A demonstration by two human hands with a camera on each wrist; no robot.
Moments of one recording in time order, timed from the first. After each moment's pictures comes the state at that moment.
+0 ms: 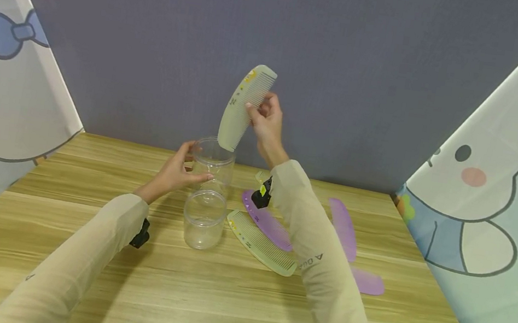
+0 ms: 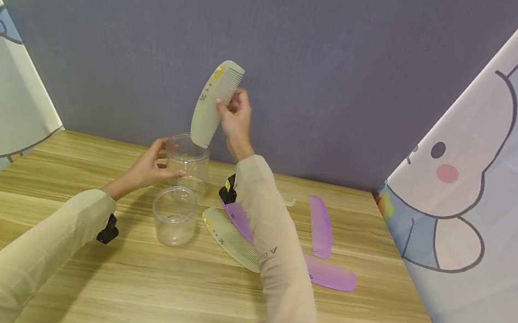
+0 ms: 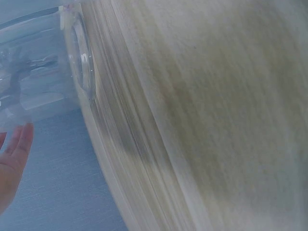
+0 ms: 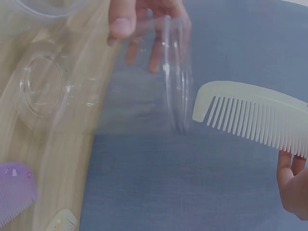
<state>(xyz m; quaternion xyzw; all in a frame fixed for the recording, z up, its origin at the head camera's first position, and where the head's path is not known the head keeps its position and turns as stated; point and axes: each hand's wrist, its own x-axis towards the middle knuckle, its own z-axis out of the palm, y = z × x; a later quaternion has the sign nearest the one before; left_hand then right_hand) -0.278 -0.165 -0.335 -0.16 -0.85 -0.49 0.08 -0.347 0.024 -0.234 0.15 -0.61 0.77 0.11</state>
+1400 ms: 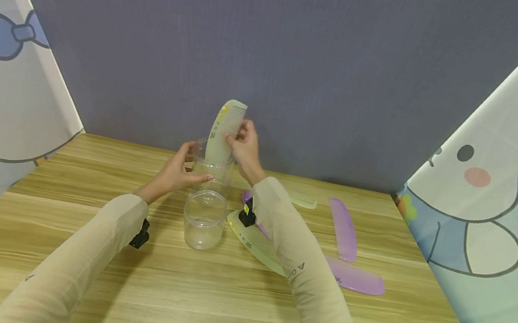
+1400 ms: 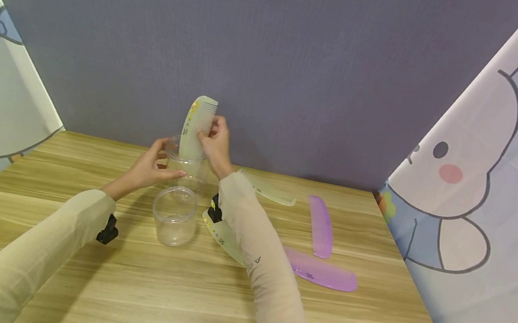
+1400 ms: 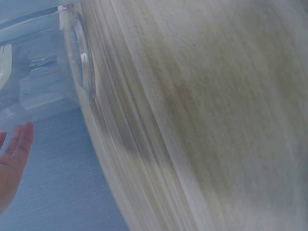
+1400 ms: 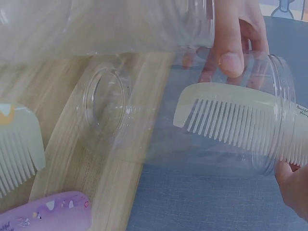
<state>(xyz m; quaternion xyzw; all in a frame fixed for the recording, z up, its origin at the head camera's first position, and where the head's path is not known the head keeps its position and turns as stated) -0.300 -0.175 -0.360 -0.15 -0.86 -0.48 0.08 -0.337 -0.004 -0.289 0.15 -0.70 0.70 0.07</state>
